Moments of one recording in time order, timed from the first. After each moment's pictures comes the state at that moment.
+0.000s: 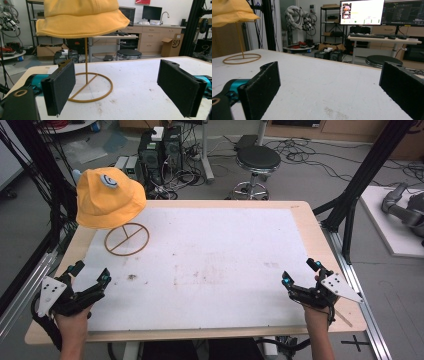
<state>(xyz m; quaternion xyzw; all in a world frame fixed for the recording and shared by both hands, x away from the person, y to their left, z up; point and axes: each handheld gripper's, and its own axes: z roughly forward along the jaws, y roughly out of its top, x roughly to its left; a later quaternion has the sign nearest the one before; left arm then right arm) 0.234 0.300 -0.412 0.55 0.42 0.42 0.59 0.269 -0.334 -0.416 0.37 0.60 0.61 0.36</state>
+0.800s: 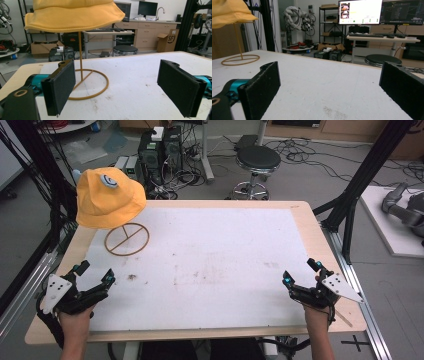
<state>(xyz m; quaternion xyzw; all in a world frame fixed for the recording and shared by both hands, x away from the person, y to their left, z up) 0.240 0.296 -0.416 0.57 0.42 0.40 0.59 0.270 -0.336 -0.418 0.37 0.60 0.61 0.36</state>
